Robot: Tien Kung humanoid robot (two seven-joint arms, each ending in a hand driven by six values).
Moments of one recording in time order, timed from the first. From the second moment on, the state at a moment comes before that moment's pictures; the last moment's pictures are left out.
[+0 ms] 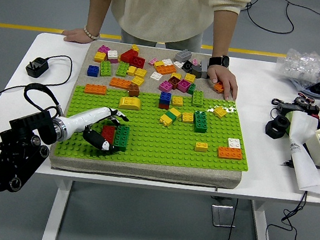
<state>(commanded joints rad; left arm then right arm) -0.54 0.08 -1.26 -0.80 2.14 -0.30 -0.25 0.18 -0.17 1.45 0.18 -0.93 -0.13 -0.15</state>
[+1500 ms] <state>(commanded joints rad) -0.54 0.08 -1.27 -0.80 2.13 -0.31 -0.25 0.18 -0.17 1.45 0.18 -0.93 -0.13 -0.15</state>
